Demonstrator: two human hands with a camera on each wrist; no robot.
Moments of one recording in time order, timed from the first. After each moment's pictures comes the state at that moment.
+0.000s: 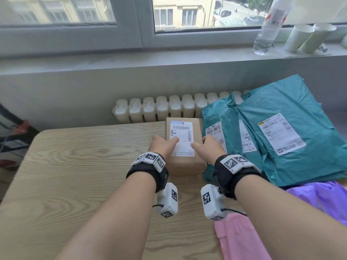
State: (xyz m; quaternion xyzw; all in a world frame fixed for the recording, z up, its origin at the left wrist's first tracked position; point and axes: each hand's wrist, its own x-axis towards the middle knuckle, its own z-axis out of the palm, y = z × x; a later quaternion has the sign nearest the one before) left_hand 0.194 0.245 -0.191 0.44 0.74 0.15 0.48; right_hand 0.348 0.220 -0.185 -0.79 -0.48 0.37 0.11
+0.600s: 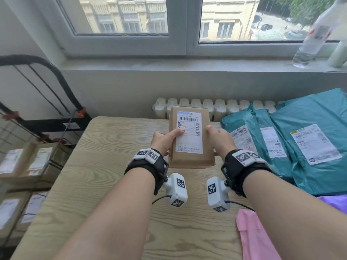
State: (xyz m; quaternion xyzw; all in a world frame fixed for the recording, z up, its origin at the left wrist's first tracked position) left_hand 0.103 0.190 -0.146 0.31 0.69 0.35 0.55; right_hand 0.282 0.198 -0.139 -0.73 -0.43 0.46 0.28
